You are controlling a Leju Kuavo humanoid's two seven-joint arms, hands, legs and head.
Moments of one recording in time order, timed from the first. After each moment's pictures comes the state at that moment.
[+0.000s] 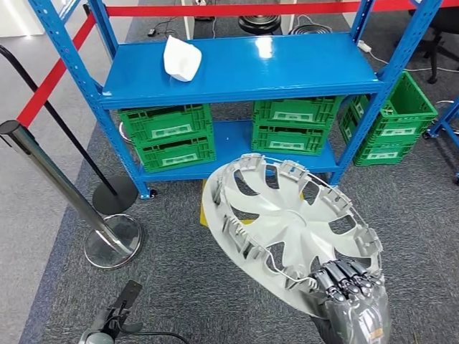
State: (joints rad) left arm -0.08 -0.15 0.63 -0.21 -1.01 0.13 -0.34; right arm 0.27 -0.30 0.53 -1.94 1.50 -0.69 0.14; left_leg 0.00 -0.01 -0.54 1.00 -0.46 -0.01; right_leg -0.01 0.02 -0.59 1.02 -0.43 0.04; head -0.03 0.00
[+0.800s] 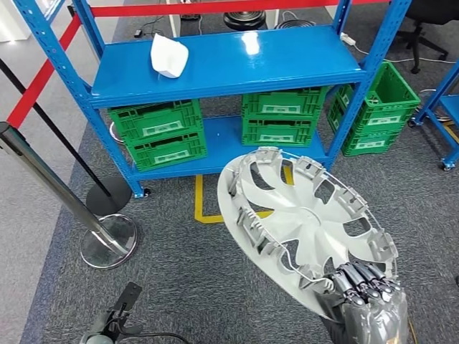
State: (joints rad) left arm -0.07 -0.15 0.63 -0.21 -1.01 0.13 -0.35; right arm 0.32 -0.29 0.49 -1.99 1.50 -0.69 0.16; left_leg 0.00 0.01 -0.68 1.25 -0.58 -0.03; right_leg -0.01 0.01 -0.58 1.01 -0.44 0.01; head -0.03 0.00
